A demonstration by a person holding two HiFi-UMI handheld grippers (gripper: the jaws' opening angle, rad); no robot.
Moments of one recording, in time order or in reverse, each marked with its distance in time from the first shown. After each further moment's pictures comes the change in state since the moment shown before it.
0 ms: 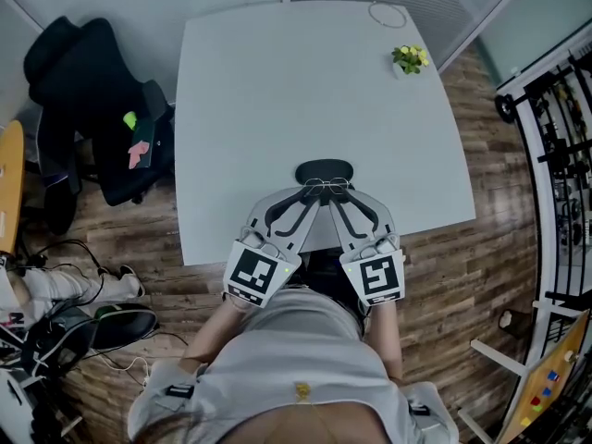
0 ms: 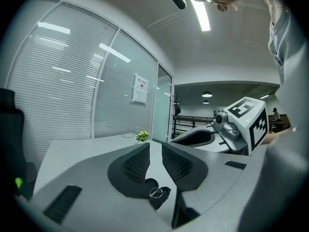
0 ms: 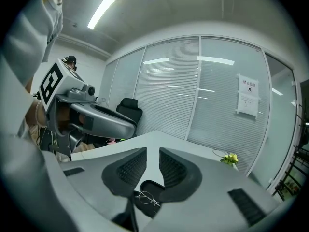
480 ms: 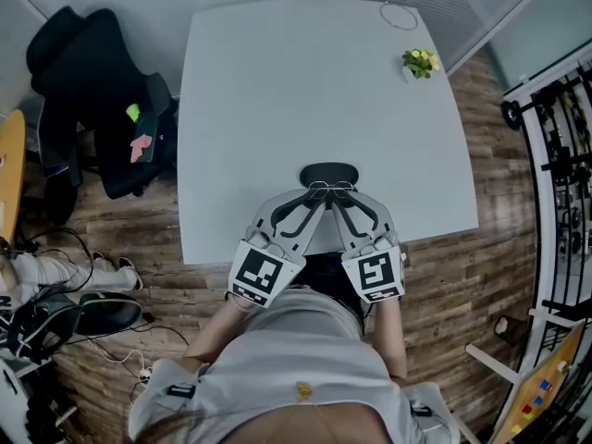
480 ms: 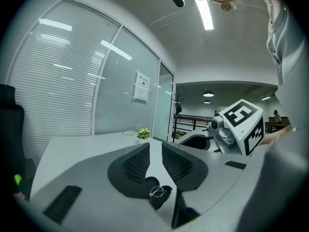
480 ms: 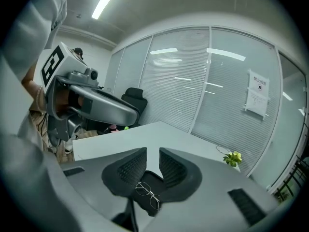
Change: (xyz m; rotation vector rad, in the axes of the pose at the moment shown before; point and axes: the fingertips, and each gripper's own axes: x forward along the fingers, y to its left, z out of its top) left arm 0.010 0.026 -0.013 -0.035 0.022 -0.001; right arm 0.040 0.003 -0.026 -0.068 0.119 0.055
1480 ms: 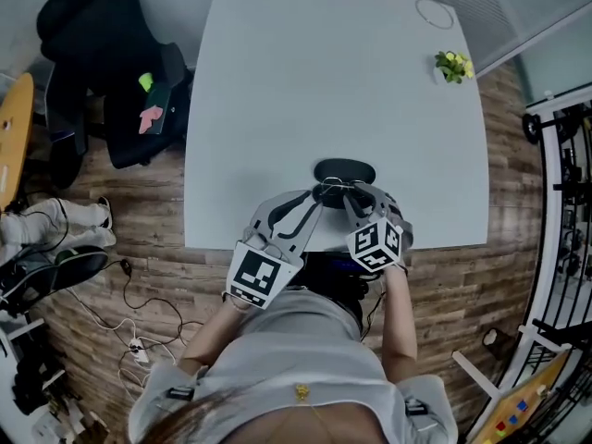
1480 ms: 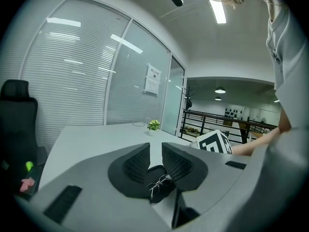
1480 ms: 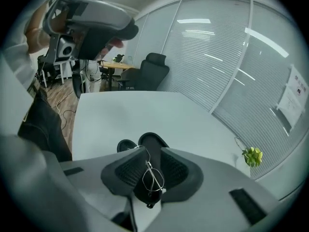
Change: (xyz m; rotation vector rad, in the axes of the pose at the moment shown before) left arm -0.007 0.028 -0.031 -0.072 0.080 0.109; right arm 0.079 0.004 -0.121 -0.246 0.327 0.194
